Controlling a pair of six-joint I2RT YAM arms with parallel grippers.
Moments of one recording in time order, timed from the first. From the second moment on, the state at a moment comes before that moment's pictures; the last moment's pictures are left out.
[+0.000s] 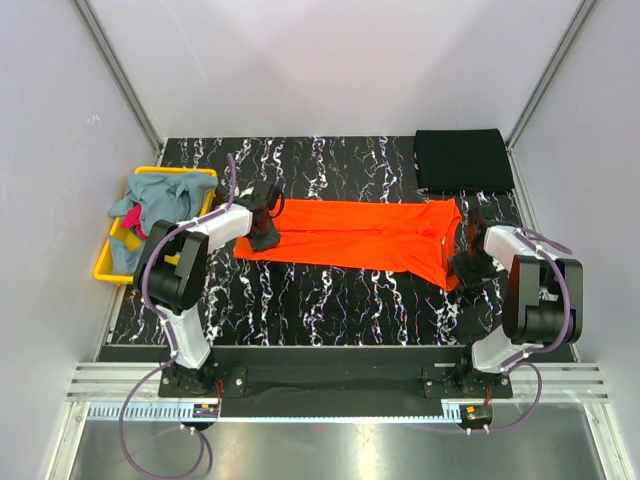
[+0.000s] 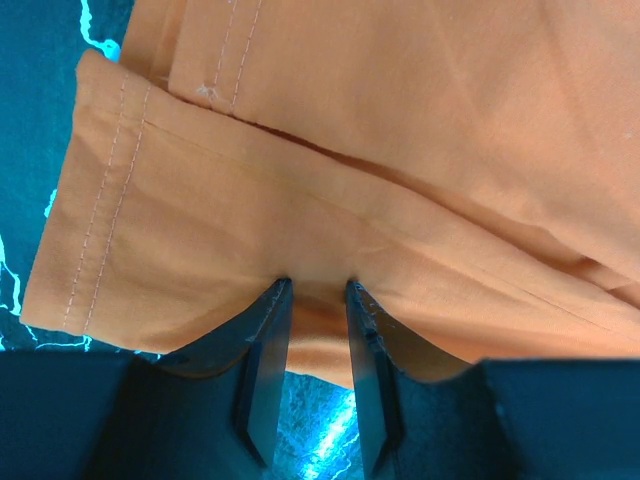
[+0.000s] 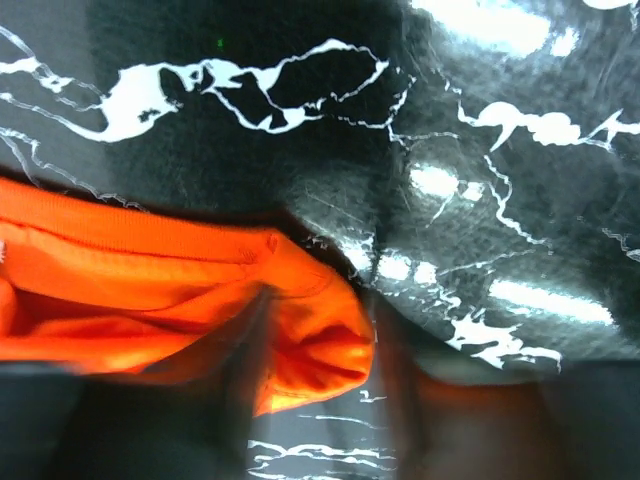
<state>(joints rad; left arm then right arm) -0.37 1.84 1.18 -0.53 -0.22 -0.77 -0.10 1.56 0.87 -0.75 0.15 1.18</state>
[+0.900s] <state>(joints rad) -0.38 1.70 1.18 -0.61 -0.19 -0.70 -0.17 1.51 0.88 -0.66 0.17 0.90</state>
